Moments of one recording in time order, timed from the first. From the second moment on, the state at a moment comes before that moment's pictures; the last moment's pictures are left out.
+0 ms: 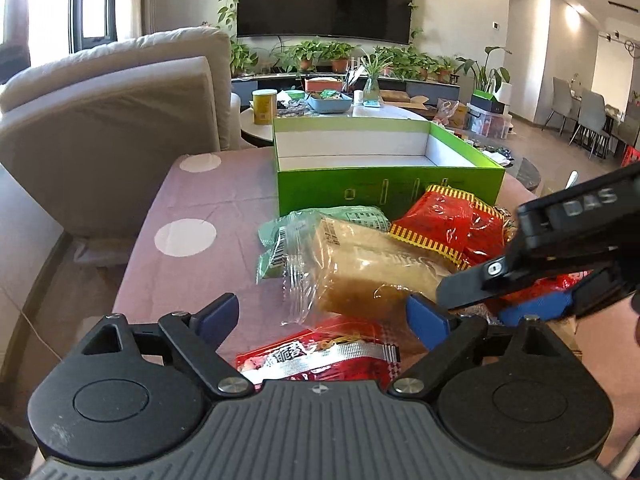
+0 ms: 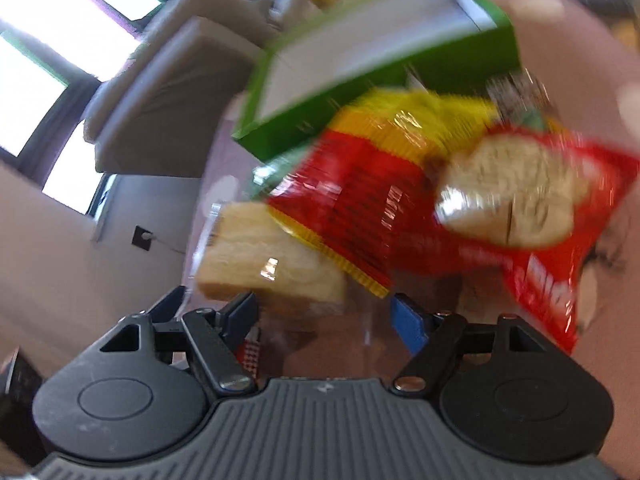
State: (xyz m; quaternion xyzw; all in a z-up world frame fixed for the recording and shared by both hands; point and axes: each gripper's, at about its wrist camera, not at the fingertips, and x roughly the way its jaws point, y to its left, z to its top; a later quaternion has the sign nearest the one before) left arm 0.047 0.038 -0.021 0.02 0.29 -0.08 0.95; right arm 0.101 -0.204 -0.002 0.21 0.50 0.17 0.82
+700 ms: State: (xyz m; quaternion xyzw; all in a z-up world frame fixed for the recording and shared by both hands) left arm 0.025 0.034 -0.001 -0.01 0.27 -0.13 0.95; right arm 0.092 -0.199 0.011 0.18 0.42 0.22 0.86
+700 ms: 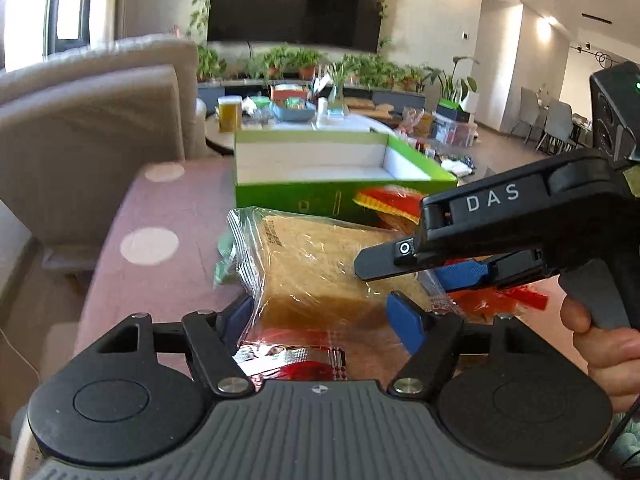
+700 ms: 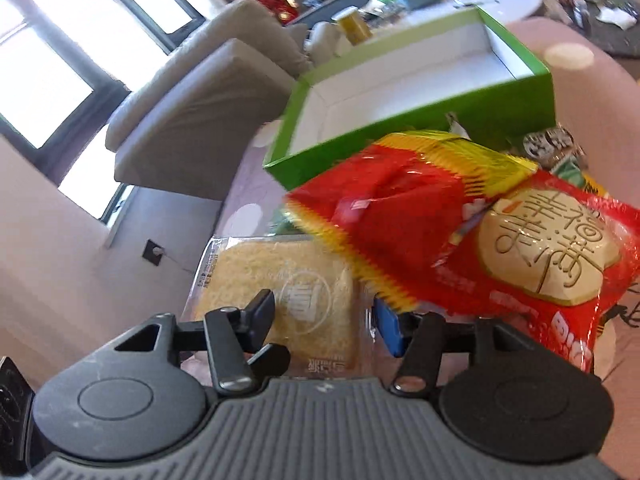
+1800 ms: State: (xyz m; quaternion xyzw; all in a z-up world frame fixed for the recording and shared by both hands) left arm 0.138 -0.016 0.071 0.04 0.24 -0.16 0.96; right arm 0.186 -0.233 0.080 0.18 0.32 0.25 0.90
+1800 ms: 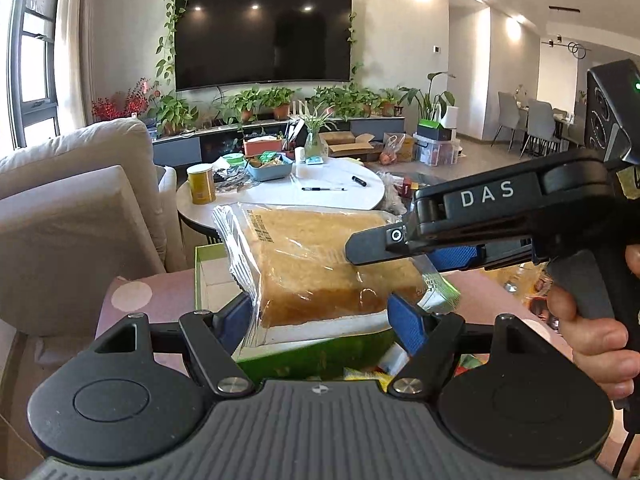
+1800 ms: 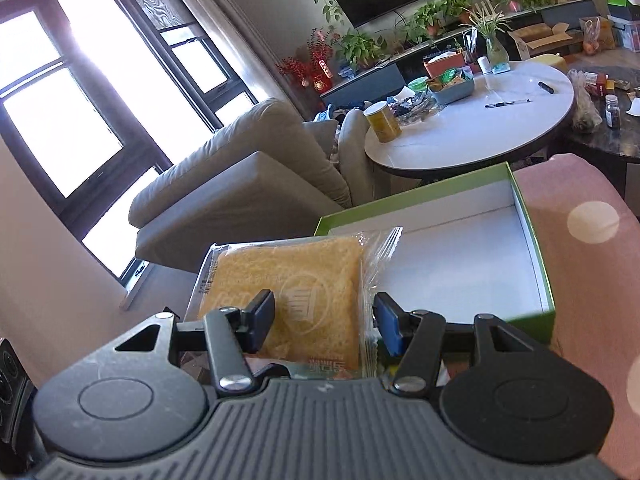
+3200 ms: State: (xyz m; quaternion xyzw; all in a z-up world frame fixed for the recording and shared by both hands) left arm 0.143 0.021 0.019 0.01 0.27 -0.12 0.95; right arm 0.212 -0.233 0.032 0.11 0.38 0.26 0.88
